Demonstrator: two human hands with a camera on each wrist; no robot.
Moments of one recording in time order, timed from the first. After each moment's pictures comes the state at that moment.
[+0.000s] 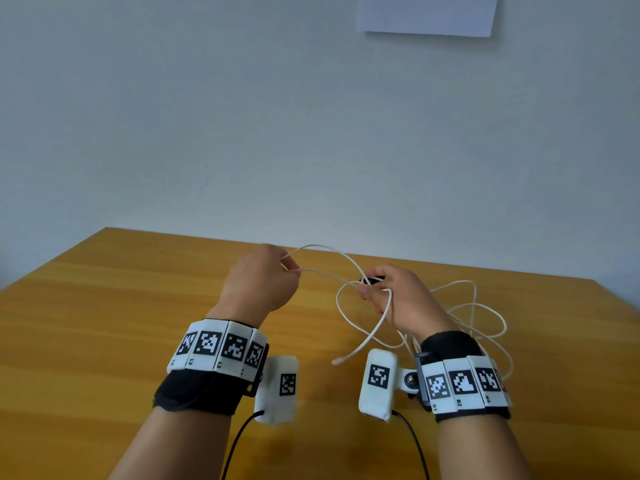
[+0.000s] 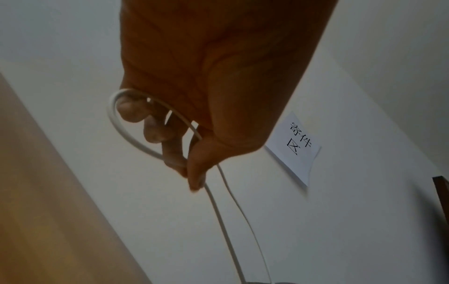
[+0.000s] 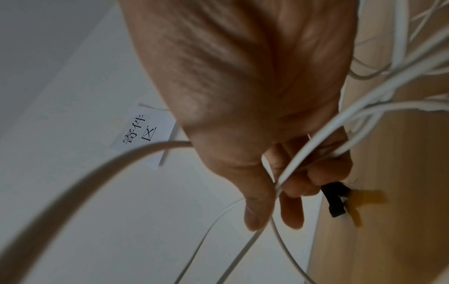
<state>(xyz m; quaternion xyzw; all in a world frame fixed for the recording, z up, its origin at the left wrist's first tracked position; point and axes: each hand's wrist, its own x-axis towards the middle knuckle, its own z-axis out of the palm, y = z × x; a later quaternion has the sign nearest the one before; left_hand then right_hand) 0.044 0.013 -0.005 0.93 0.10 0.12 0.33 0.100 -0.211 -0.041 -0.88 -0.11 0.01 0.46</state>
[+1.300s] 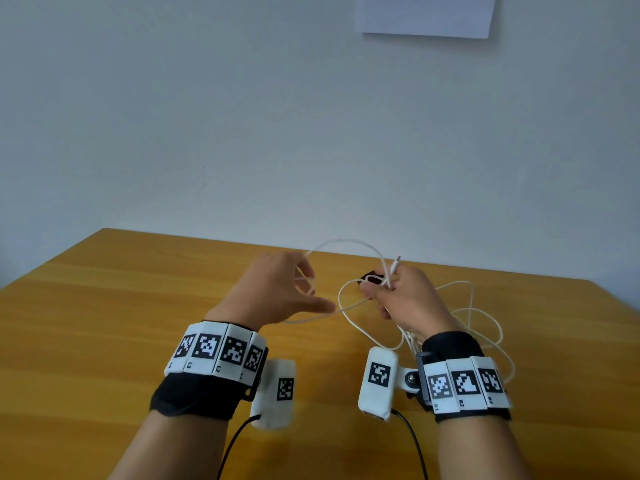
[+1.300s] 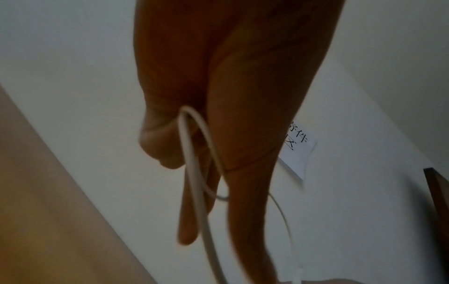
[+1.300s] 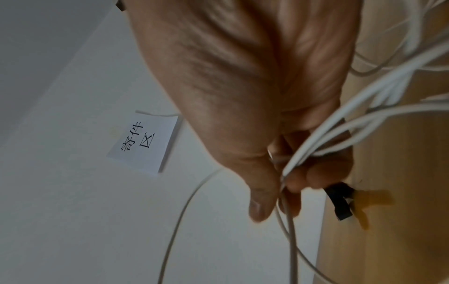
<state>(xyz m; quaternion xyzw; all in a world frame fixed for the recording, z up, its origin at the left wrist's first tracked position) 0.041 0.007 -0.008 0.94 -0.02 0.06 0.33 0.093 -0.213 -0.033 -0.85 -0.07 -0.02 0.52</state>
